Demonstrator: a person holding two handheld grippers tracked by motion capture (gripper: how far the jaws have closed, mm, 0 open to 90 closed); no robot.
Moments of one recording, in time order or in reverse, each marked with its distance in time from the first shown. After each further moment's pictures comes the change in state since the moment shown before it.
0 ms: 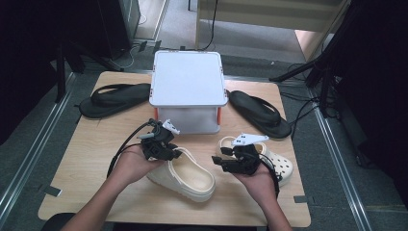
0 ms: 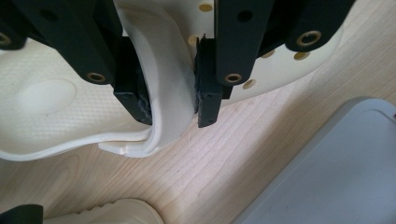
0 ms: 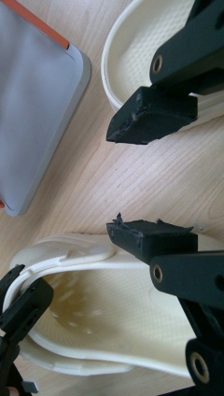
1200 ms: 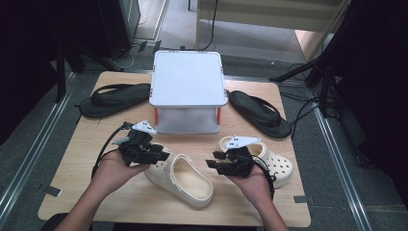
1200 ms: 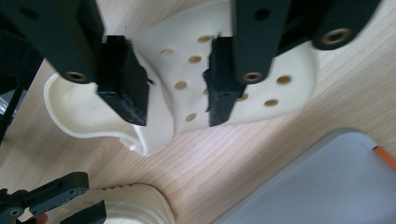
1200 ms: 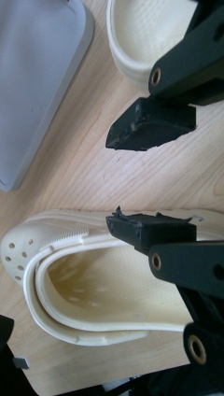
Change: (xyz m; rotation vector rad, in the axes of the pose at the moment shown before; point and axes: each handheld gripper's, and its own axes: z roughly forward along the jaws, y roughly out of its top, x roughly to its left) left arm 0.013 -0.042 -0.043 -0.132 -0.047 -0.108; right arm 0.011 -0.001 0.012 0.024 0.067 -0.023
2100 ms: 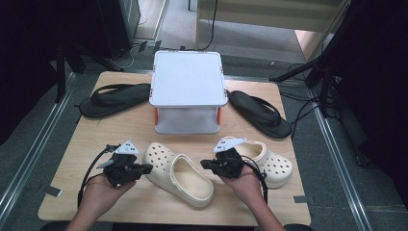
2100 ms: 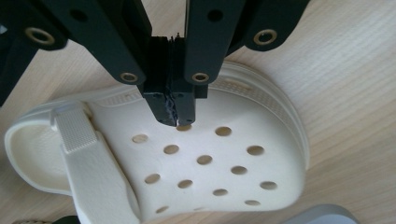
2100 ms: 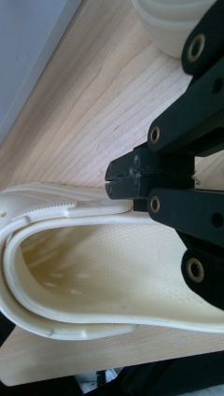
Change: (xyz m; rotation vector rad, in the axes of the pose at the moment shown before) left arm -0.002 -0.067 0.003 -0.015 0.060 -0.057; right arm 0.008 0.001 0.026 0.085 0.068 -0.068
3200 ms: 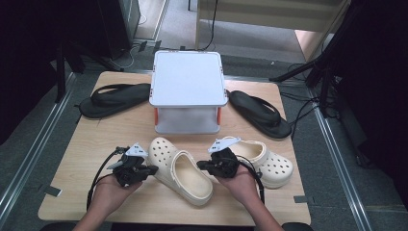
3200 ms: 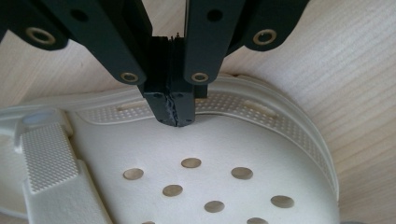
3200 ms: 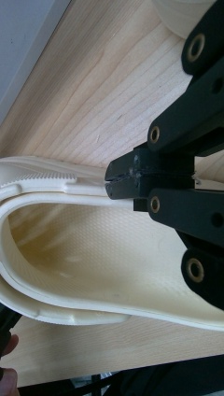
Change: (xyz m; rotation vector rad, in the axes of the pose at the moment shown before) left arm 0.006 0.000 0.030 0.015 0.003 0.008; right arm 0.003 0.003 0.011 0.023 0.004 -0.003
